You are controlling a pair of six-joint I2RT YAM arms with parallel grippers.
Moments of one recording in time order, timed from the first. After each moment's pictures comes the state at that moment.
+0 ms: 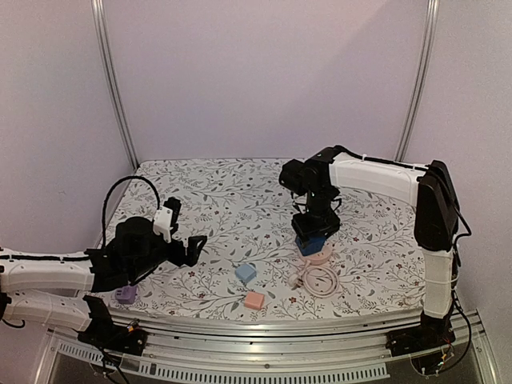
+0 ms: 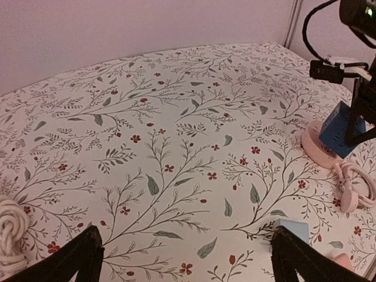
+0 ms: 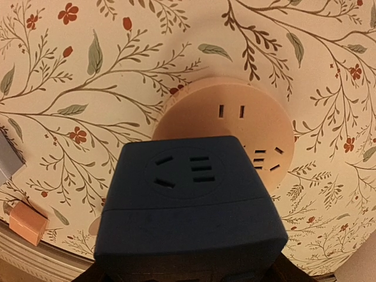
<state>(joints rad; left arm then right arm) -0.83 1.01 0.33 0.29 -0.32 -0.21 0.80 2.07 1.77 -1.28 0.06 0.47</state>
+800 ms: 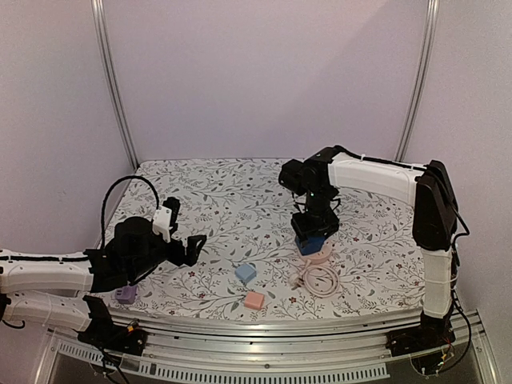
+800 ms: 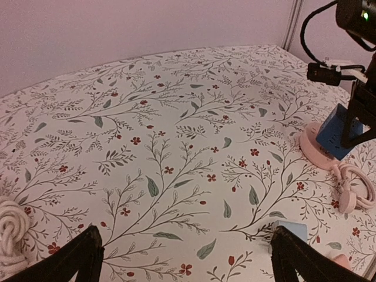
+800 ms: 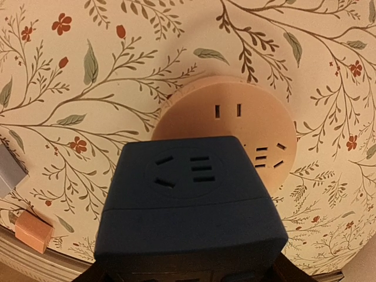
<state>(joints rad) -0.83 1.00 0.33 0.29 -0.32 -0.21 0.80 2.08 1.79 -1.29 0.07 0.50</state>
